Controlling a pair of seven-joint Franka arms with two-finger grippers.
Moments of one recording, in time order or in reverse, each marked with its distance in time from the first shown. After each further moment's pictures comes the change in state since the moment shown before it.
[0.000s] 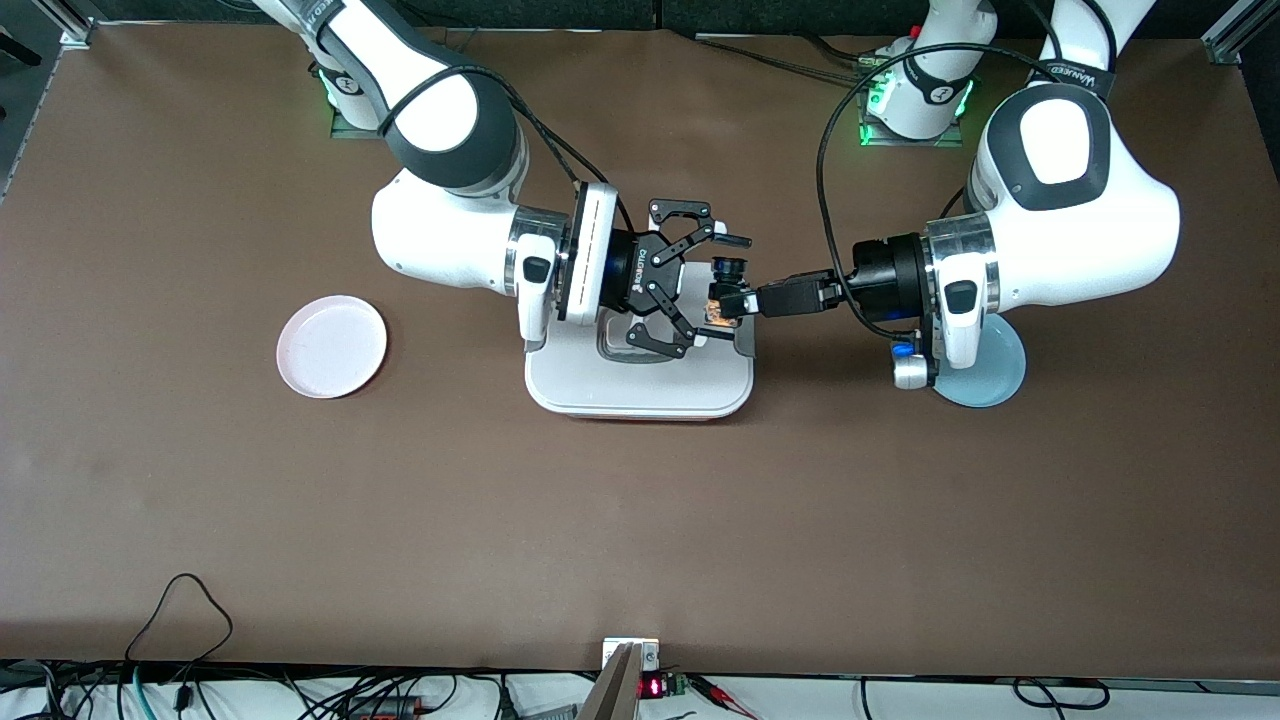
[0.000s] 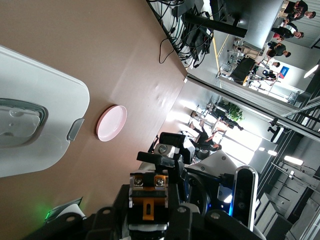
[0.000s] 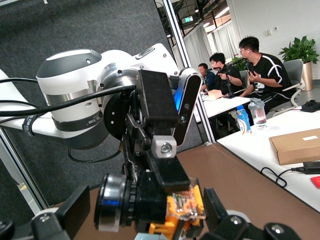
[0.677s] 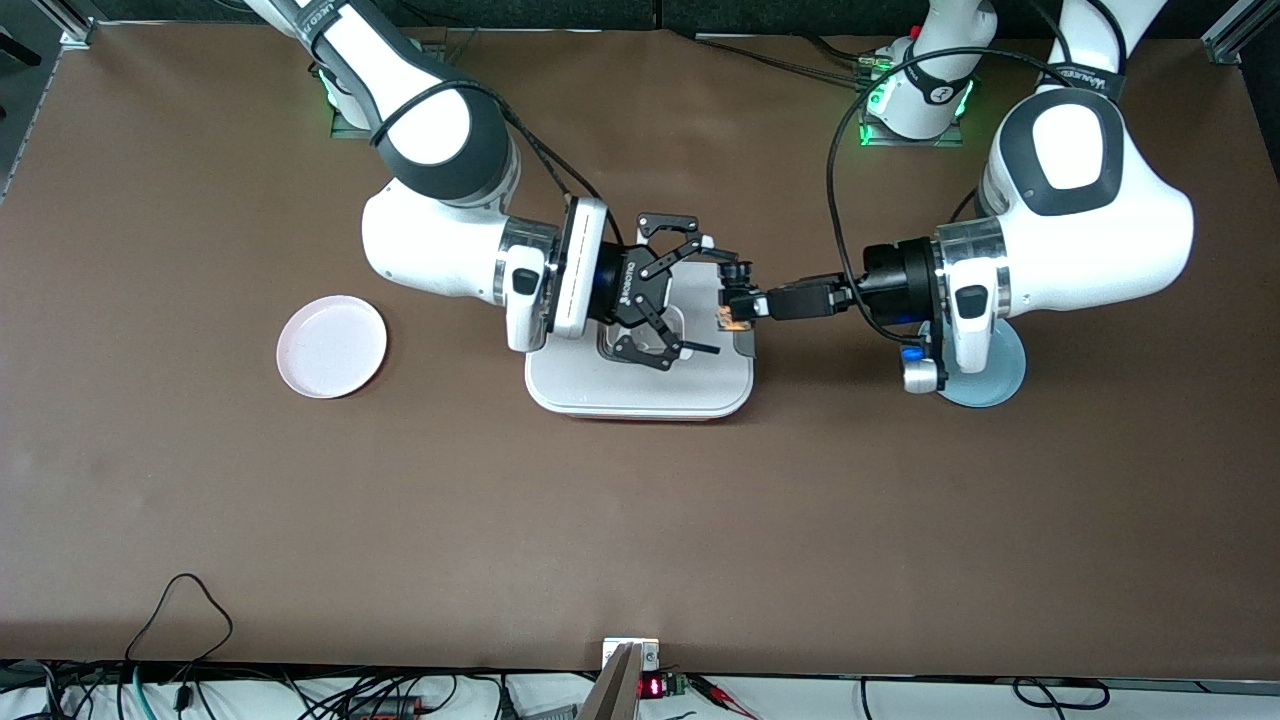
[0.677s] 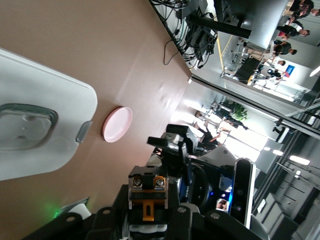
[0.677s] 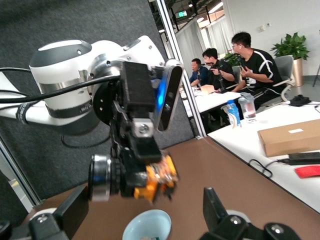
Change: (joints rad) left arm 0.032 0.007 0.007 0.015 0.064 -0.056 0.006; right arm 0.001 -0.015 -0.055 -0.031 0.000 -0.008 -0.003
